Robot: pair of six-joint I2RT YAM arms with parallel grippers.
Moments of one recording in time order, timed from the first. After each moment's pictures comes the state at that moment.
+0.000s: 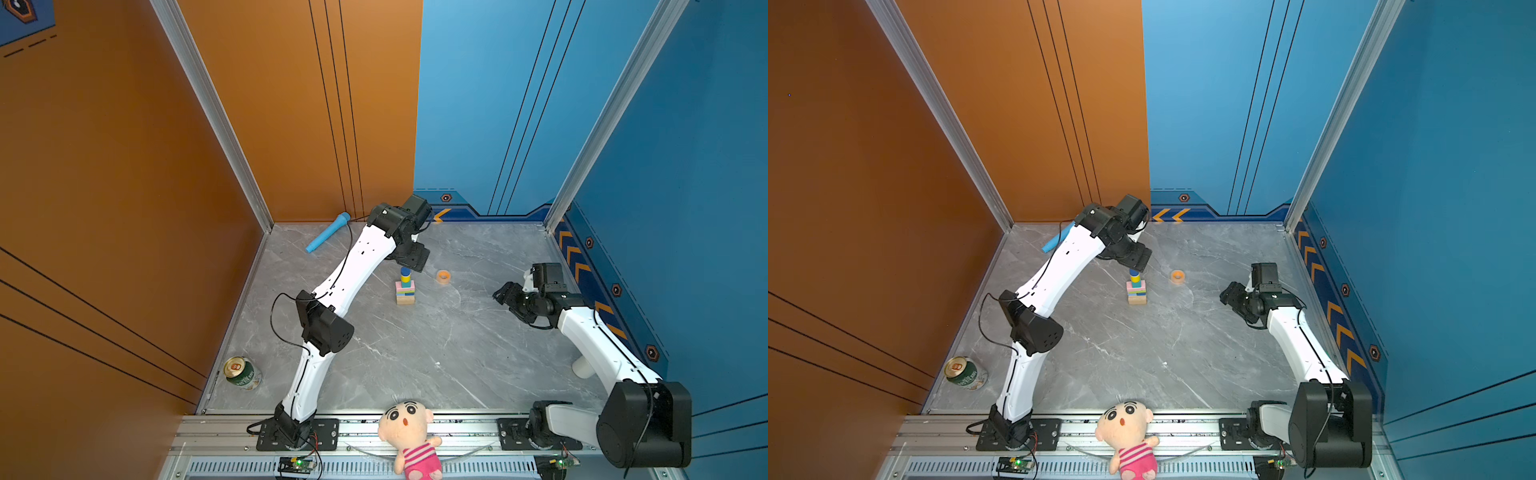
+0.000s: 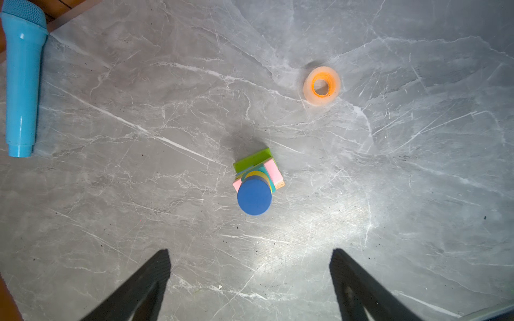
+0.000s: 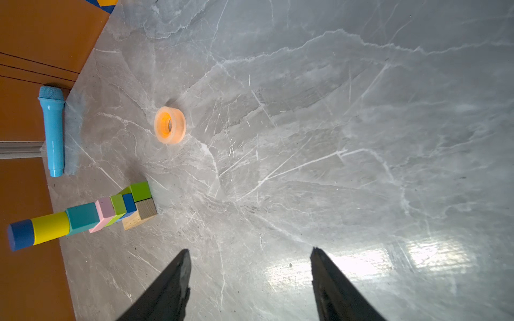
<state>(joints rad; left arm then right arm) -0.65 2.20 2.53 -1.51 -0.14 -0.21 0.00 1.24 0.85 -0.58 -0.26 0.63</state>
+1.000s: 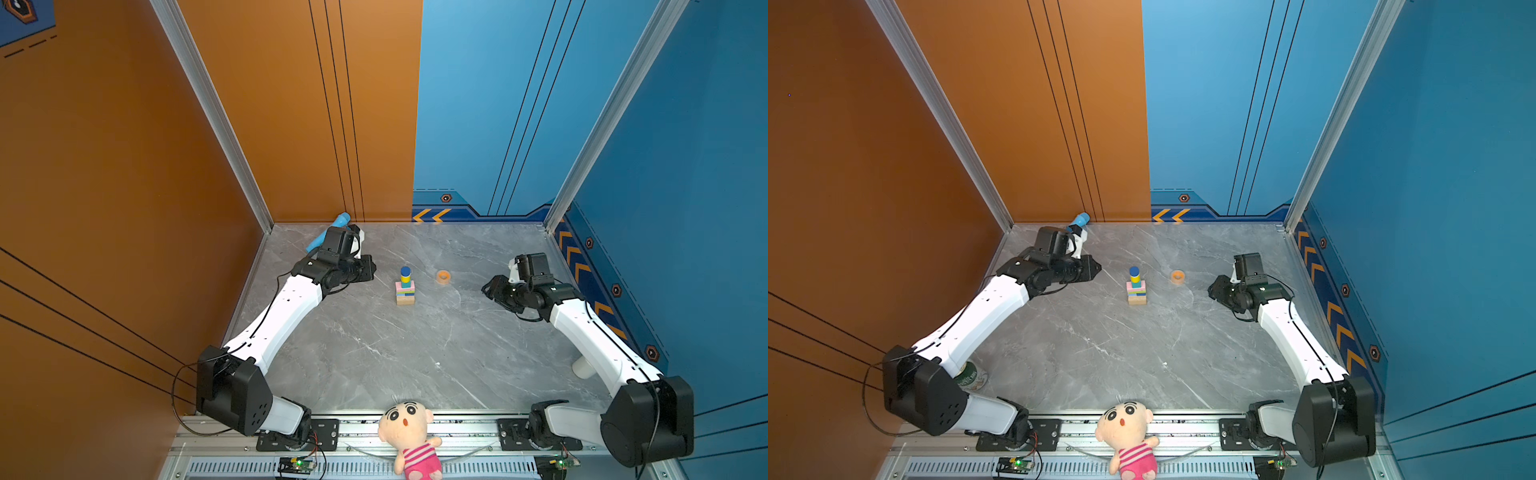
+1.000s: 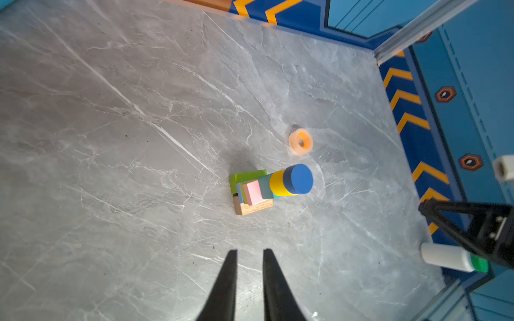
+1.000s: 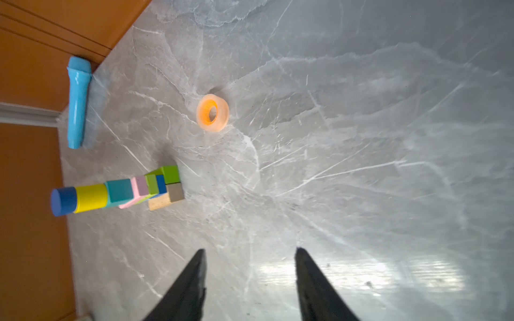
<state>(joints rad) -0.36 1.46 1.26 -0.57 0.22 -0.45 0.16 1.30 0.98 -0.61 -0.22 0.64</state>
